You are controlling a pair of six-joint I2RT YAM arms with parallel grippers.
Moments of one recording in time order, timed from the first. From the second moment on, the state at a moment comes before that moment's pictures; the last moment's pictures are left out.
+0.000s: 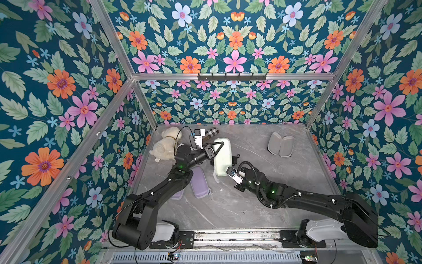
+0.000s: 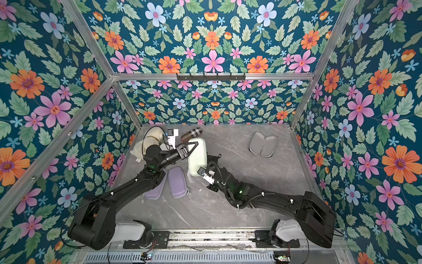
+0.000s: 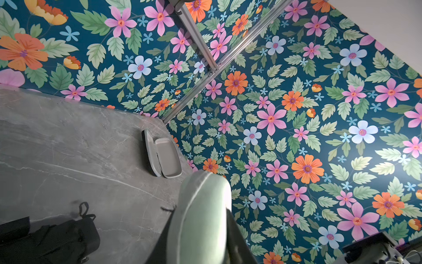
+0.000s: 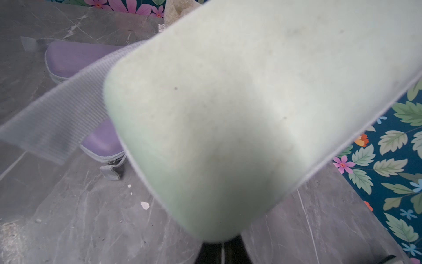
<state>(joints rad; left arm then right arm) -0.39 1.35 0.71 0.77 0.63 -0.91 1.01 1.33 0.74 0.16 0.24 -0.35</state>
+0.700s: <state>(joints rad) -0.44 1.38 0.56 0.96 0.37 -1.04 1.14 1.47 0.82 0.19 0.26 -0.01</state>
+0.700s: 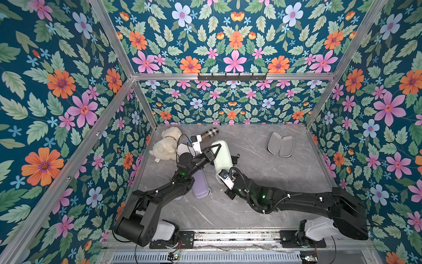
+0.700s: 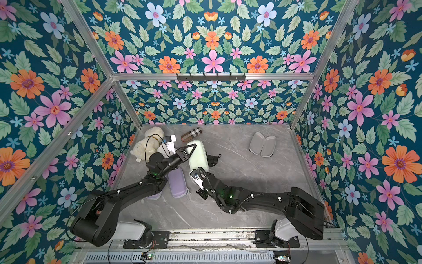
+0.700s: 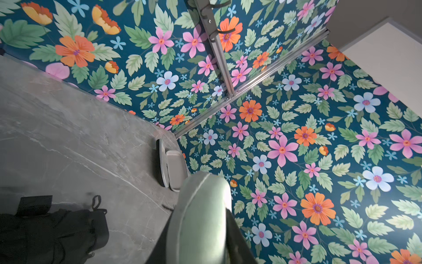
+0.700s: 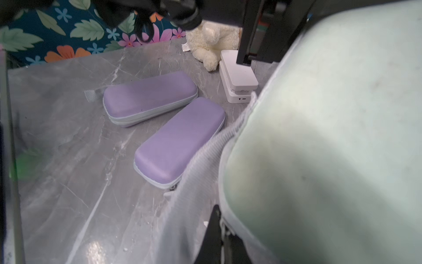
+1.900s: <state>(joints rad) -0.63 1.75 0.58 0.81 0.34 -0.95 0.59 1.35 0.79 -0.17 -0.30 0.73</state>
